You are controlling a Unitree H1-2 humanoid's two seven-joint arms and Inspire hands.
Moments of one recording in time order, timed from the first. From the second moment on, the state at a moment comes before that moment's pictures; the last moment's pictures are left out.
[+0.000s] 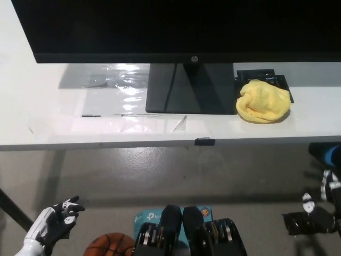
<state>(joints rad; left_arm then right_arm) -0.04 0.28 0.11 0.24 -0.19 0.14 -0.24 0.00 -0.28 0.02 -0.16 -0.23 0.11 0.02</state>
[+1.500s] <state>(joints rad) -0.08 0.28 0.11 0.25 -0.19 0.15 -0.25 -0.69 -0.35 0.29 0.43 -0.40 0.40 0.21</state>
